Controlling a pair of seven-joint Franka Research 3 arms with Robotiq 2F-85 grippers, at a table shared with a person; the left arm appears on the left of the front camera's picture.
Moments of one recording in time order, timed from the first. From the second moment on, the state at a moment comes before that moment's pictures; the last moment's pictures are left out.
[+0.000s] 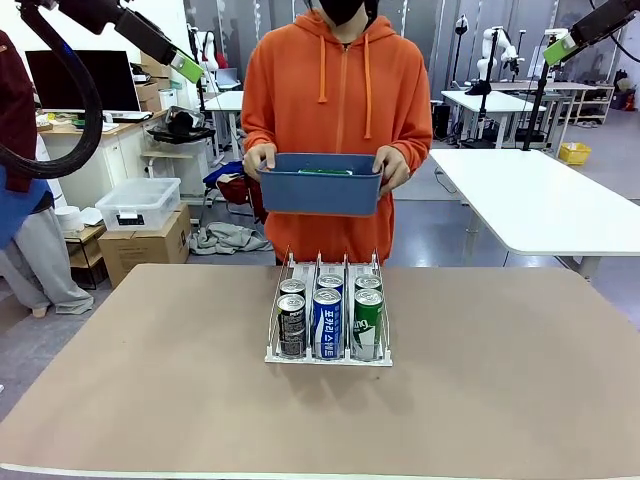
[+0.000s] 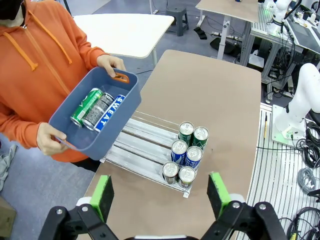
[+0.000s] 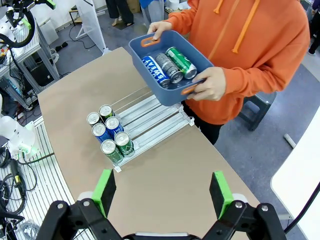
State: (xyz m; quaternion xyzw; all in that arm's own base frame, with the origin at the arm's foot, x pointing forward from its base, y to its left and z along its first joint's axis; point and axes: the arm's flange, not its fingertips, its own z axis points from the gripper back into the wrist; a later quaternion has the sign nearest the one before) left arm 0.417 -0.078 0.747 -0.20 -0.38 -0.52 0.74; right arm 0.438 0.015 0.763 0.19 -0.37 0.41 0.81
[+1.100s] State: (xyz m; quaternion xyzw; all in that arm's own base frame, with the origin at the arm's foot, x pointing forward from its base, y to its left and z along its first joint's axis) left arm 0.417 -0.078 0.747 -0.20 -0.38 -0.52 0.74; right arm 0.438 0.015 0.763 0.19 -0.37 0.41 0.81
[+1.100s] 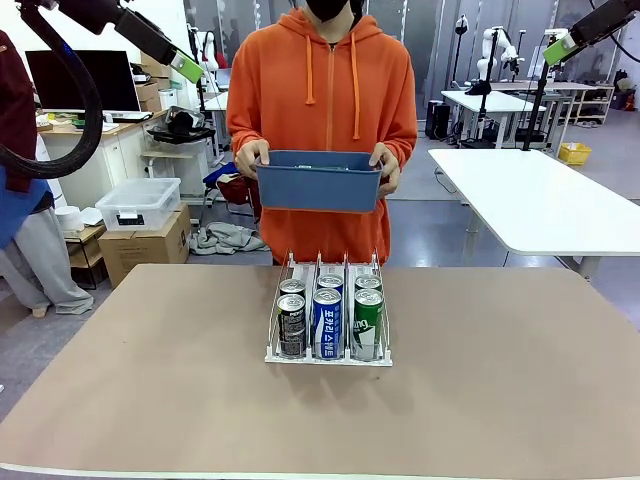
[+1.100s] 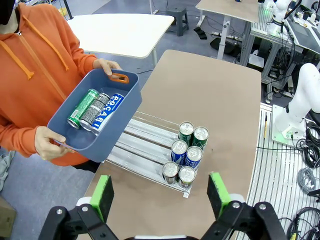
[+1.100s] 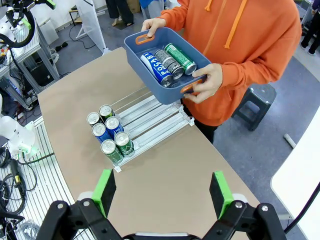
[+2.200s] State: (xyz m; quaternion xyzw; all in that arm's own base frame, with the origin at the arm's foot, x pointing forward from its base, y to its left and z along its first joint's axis) left arm 0.417 -0.078 0.747 -0.20 -0.38 -0.52 0.74; right arm 0.438 0.014 0.763 0.19 -0.37 0.41 0.81
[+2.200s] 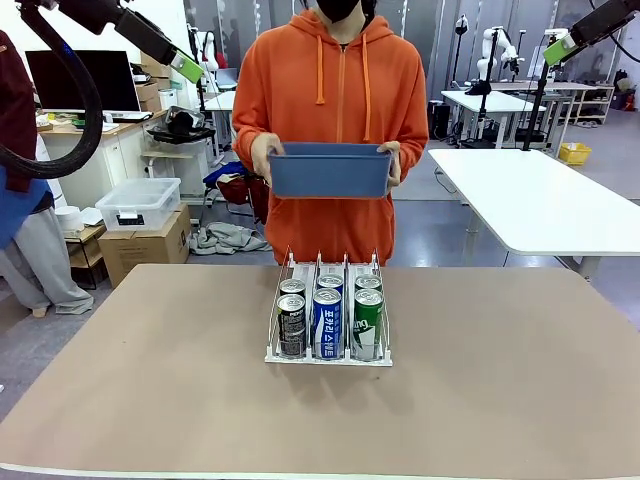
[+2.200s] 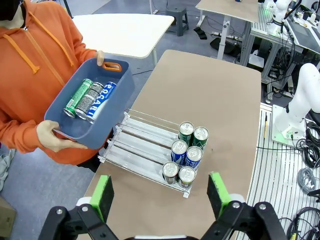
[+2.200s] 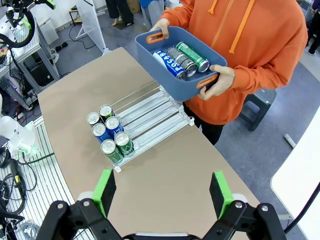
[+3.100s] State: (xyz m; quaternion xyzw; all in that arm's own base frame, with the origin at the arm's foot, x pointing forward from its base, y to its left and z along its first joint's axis) left arm 0.417 -0.078 0.747 -0.20 -0.38 -0.52 0.74; right arm 0.438 0.014 0.763 0.19 -0.37 0.41 0.81
